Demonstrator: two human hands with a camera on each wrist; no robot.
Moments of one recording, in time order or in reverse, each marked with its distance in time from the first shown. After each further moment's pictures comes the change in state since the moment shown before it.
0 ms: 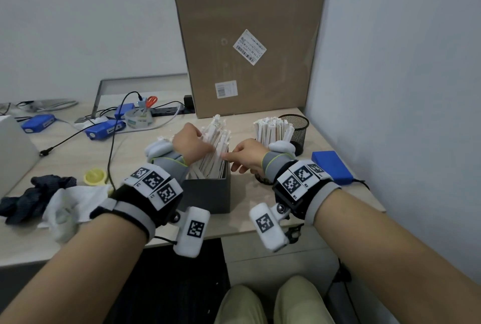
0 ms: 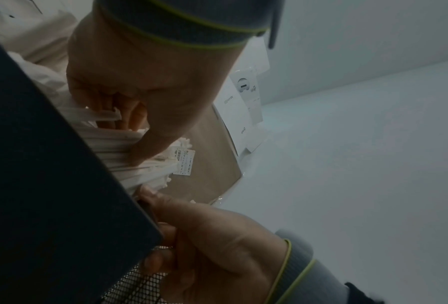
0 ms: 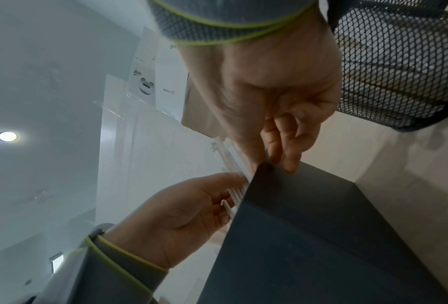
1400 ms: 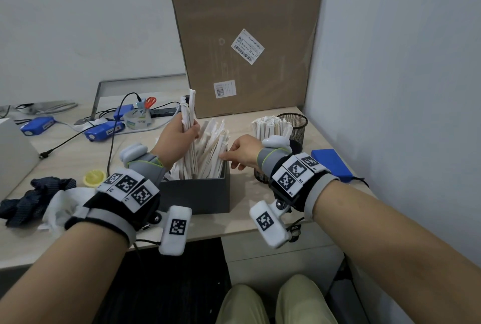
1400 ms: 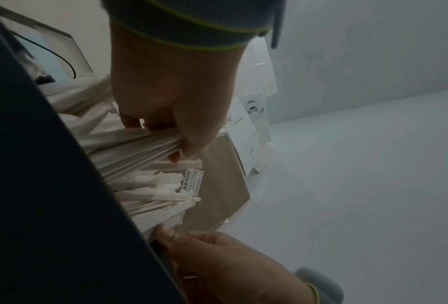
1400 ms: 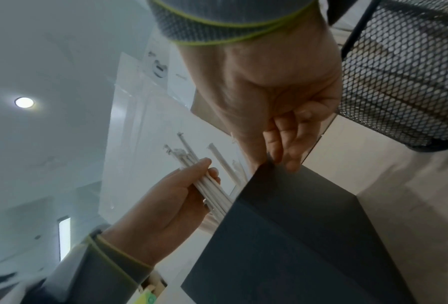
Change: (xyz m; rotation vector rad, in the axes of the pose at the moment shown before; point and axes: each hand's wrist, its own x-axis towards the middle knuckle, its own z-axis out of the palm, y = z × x) left_hand -0.003 -0.016 -0.021 -0.386 -0.005 0.259; right_hand 0.009 -0.003 -0.001 -0.190 0.018 -0.048
